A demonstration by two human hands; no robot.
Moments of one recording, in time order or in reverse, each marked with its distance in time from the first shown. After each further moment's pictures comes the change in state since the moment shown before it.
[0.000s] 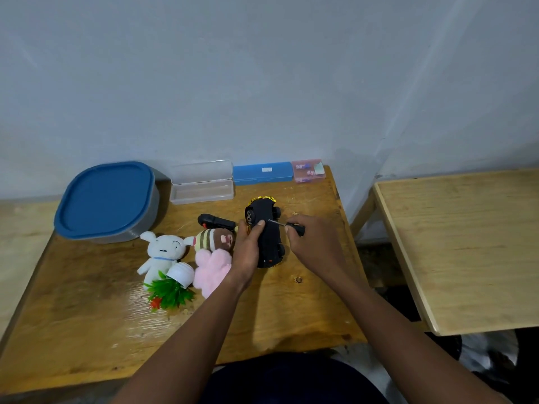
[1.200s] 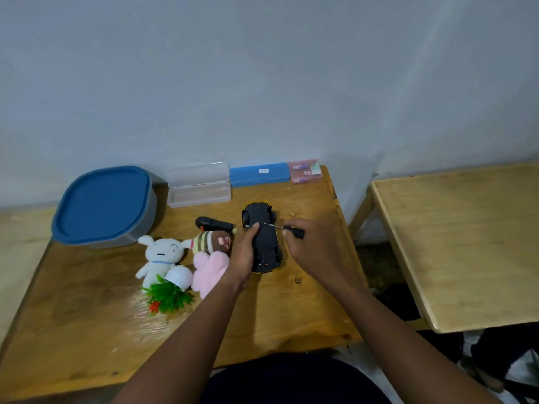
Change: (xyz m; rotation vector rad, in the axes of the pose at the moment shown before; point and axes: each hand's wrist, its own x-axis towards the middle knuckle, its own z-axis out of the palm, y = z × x) left_hand 0.009 -0.009 -0.003 -0.106 -0.010 -0.112; right_hand -0.006 0.013 0.007 0.104 0.041 0.020
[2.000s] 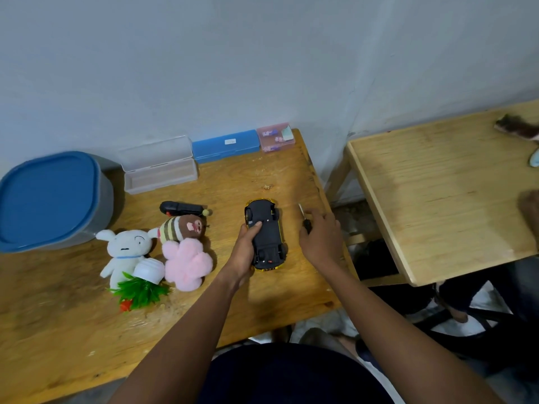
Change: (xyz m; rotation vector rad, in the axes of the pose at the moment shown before) left_hand 0.005 -0.055 0.025 0.012 -0.181 -0.282; right_hand -0.025 0.106 0.020 -0.295 0.045 0.512
